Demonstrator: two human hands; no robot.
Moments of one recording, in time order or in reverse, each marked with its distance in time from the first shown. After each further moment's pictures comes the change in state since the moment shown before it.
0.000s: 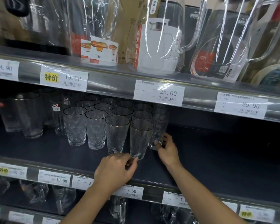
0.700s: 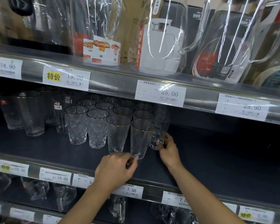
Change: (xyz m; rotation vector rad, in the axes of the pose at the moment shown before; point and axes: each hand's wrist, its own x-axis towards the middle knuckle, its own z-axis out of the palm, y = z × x) left_hand 0.000 -0.001 0.001 -0.024 -0.036 -0.024; right_hand 0.002 0.003 -0.002 0.045 -0.041 0.016
